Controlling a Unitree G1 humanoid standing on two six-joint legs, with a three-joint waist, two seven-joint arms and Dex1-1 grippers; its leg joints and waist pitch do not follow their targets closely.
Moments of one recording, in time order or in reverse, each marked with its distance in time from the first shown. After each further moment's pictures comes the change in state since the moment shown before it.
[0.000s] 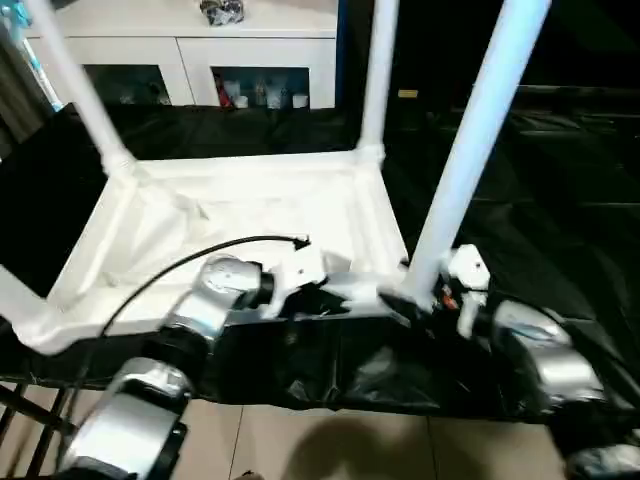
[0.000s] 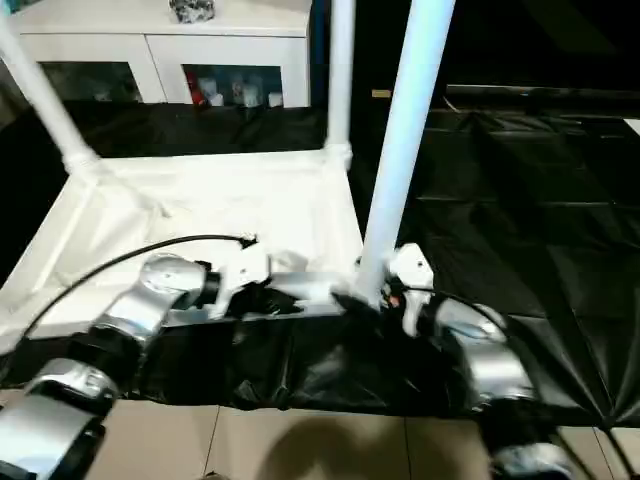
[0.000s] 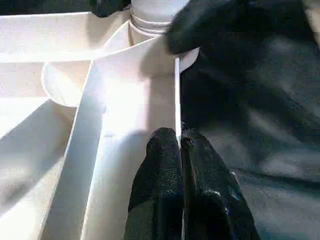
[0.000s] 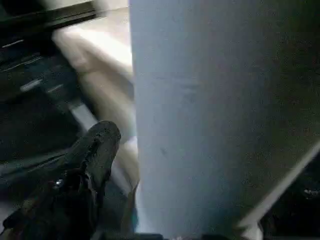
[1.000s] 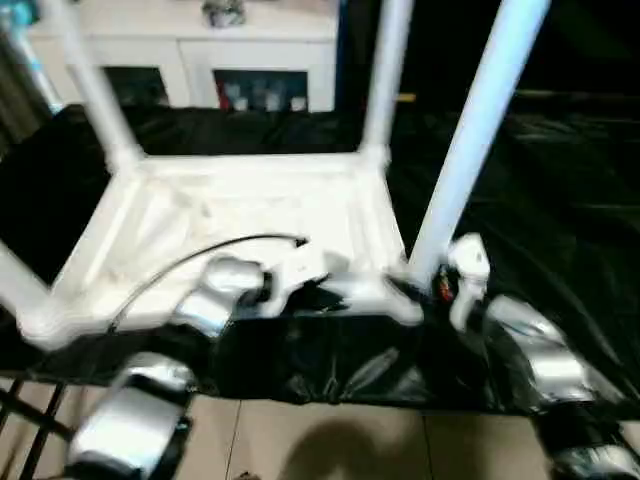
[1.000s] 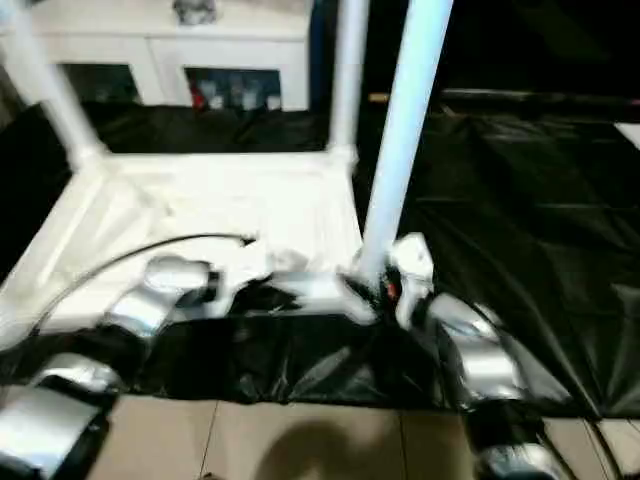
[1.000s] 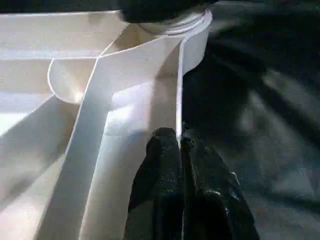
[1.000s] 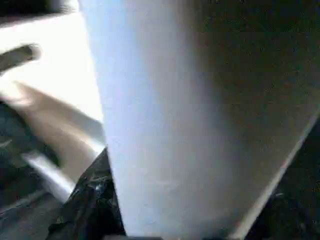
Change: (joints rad) left arm -0.034 -0.080 0.011 0.060 0.025 0.072 0.188; right arm -0.044 0.143 -0.085 0.031 -0.055 0.054 -0.390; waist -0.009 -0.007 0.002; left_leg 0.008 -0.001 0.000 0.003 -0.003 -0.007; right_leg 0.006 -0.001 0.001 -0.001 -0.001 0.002
